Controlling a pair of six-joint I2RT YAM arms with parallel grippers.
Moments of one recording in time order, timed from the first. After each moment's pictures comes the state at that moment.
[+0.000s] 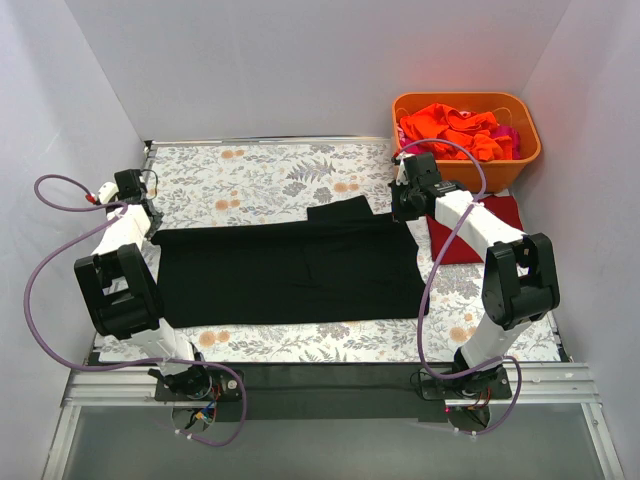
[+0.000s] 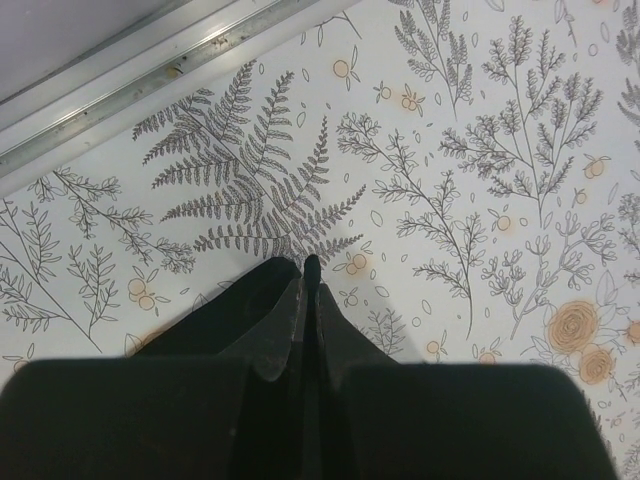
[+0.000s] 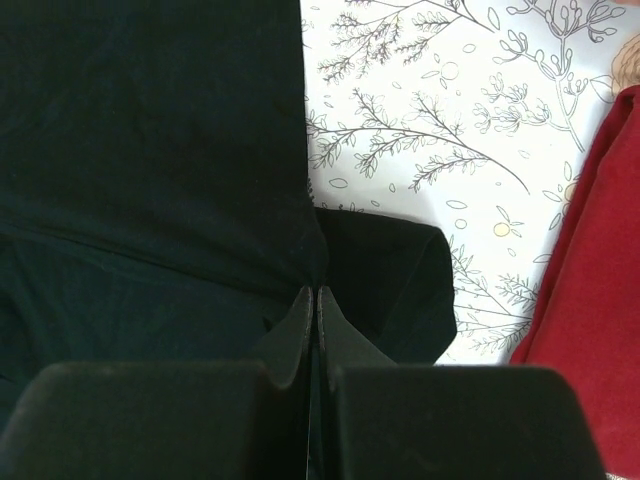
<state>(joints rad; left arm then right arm) 0.33 1.68 1.18 -0.46 -0.33 -0.70 0.33 1.70 1.28 -0.48 -0.07 0.15</state>
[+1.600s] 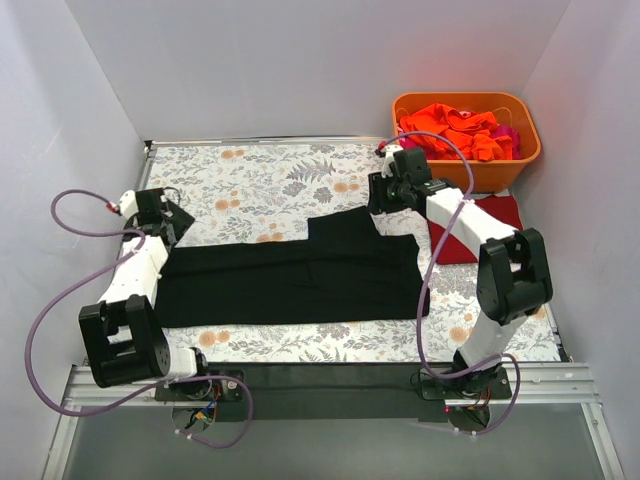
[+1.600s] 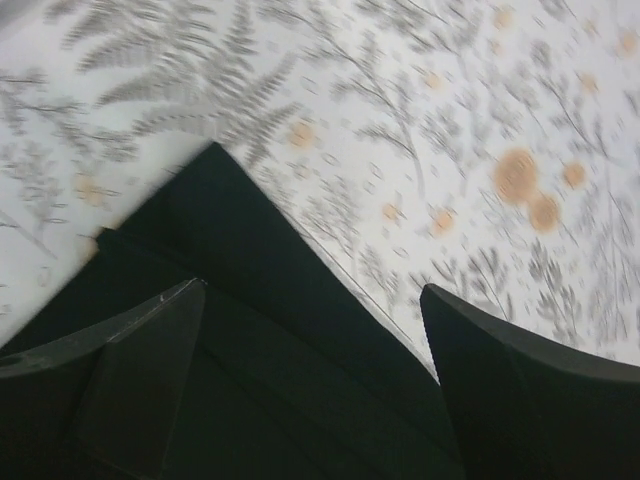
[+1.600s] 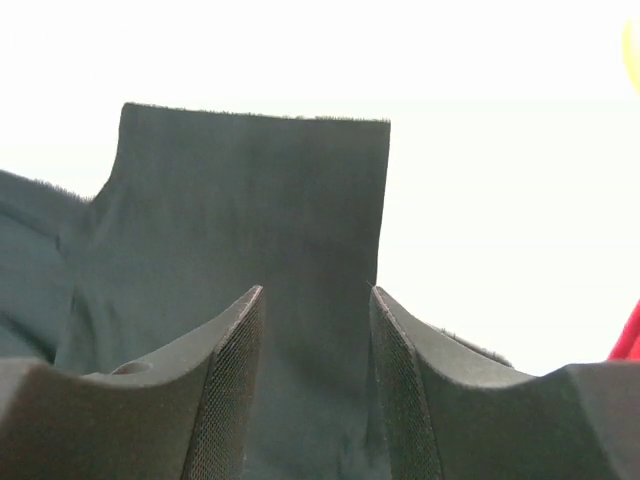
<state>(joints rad) 0.23 1.37 0.91 -0.38 -0.27 -0.72 0.38 1.71 1.28 -0.37 -0.17 0.12</state>
